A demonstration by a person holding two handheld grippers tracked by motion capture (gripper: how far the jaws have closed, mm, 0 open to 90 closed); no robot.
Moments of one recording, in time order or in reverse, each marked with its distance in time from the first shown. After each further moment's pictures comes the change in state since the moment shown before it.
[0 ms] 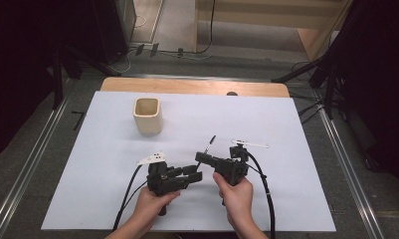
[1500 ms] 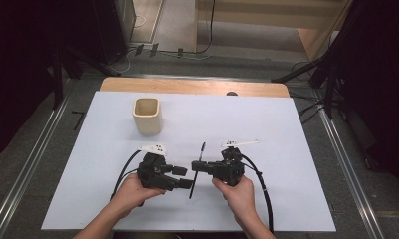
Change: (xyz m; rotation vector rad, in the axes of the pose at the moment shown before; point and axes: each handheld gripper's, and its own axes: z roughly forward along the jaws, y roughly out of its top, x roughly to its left) left arm 0.003 0.032 -0.016 0.357 -0.055 0.125; right arm -0.006 0.000 0.012 0.193 0.035 -0.209
